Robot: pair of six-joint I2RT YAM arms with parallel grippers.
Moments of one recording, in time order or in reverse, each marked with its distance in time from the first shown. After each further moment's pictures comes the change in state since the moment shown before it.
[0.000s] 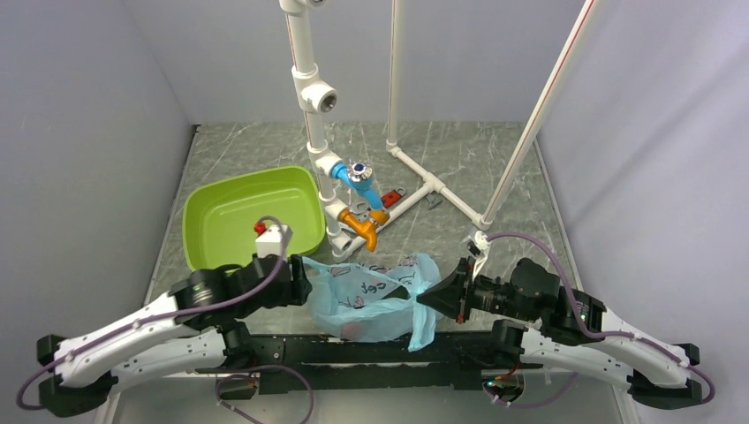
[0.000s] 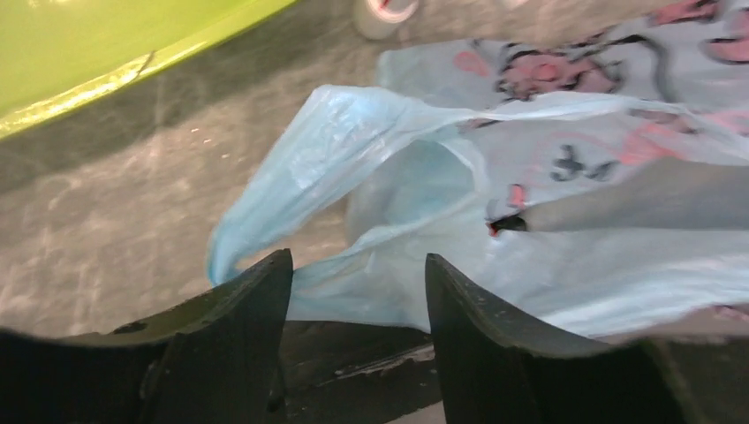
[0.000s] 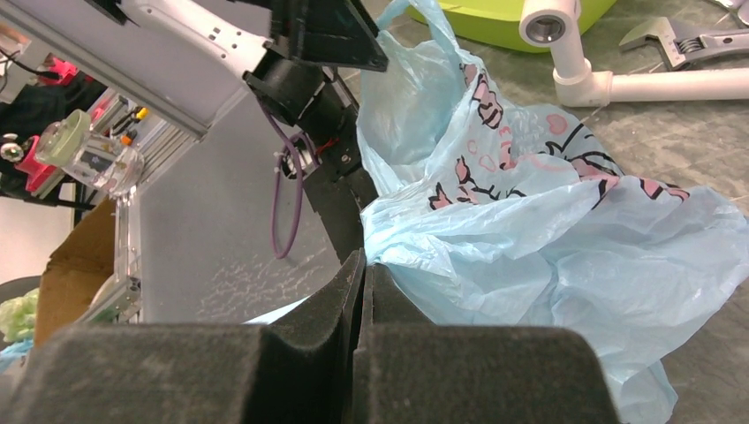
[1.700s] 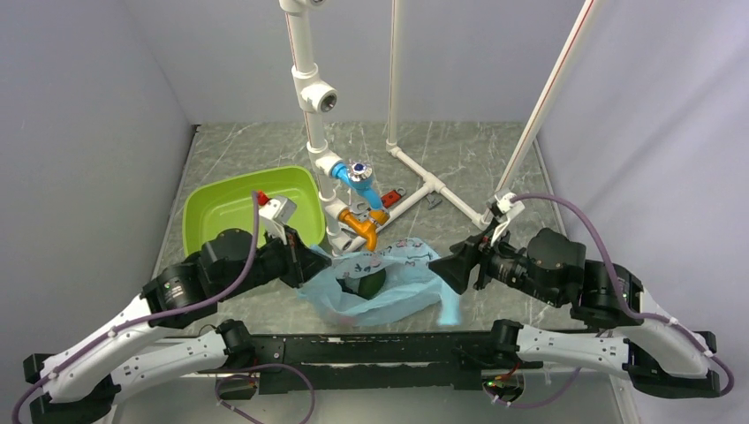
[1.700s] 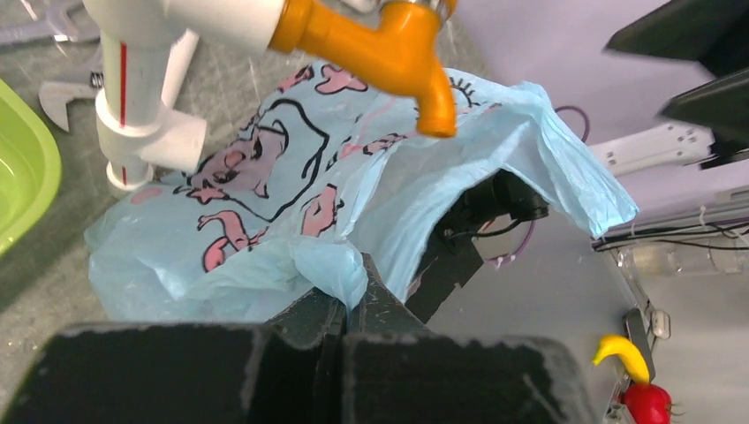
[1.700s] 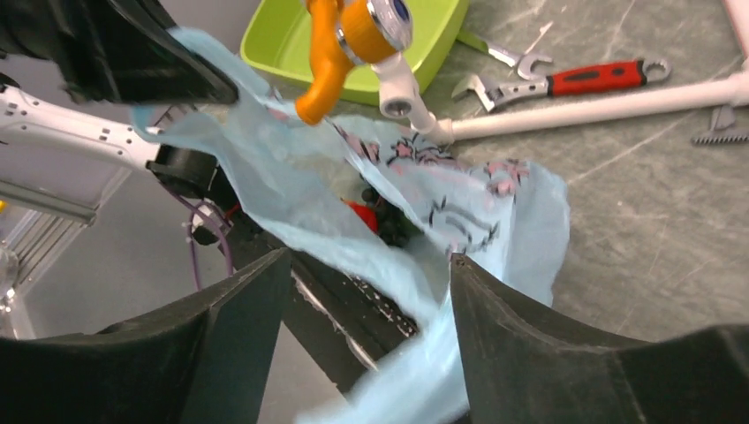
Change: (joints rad) left arm 0.095 -0.078 0.170 0.383 0.371 0.258; right arm 0.000 0.233 0.436 -0.335 0.323 -0.015
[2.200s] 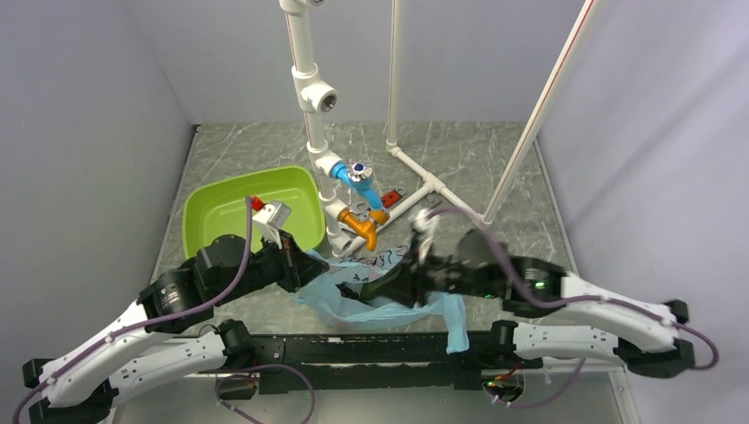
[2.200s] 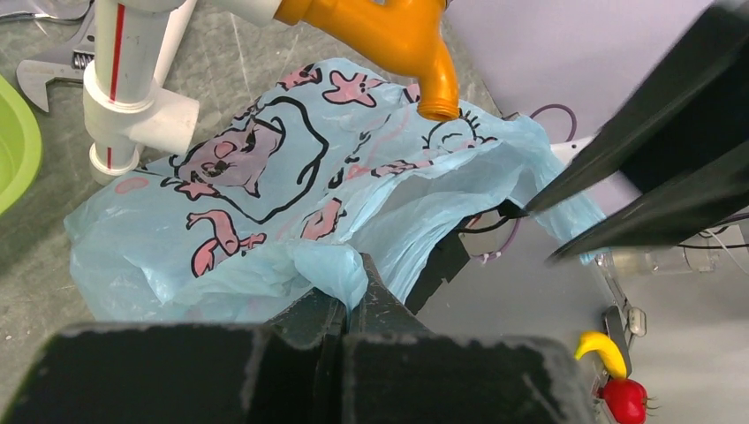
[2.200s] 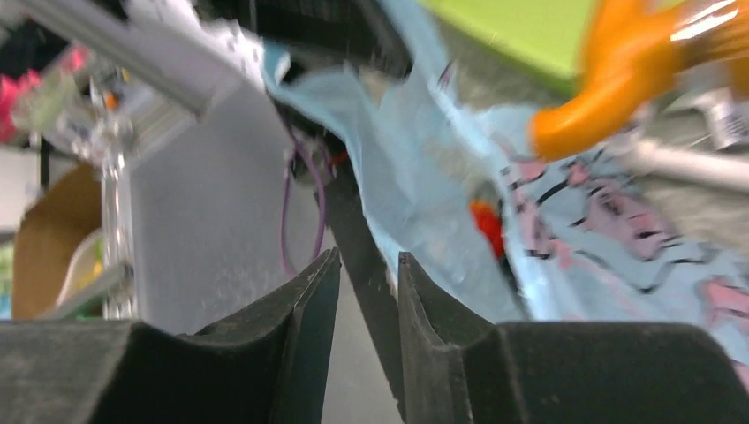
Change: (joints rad) left arm 0.000 -0.056 -0.072 0.007 0.020 -0.053; right arm 0.049 0.189 -0.080 0.361 -0.322 -0.080
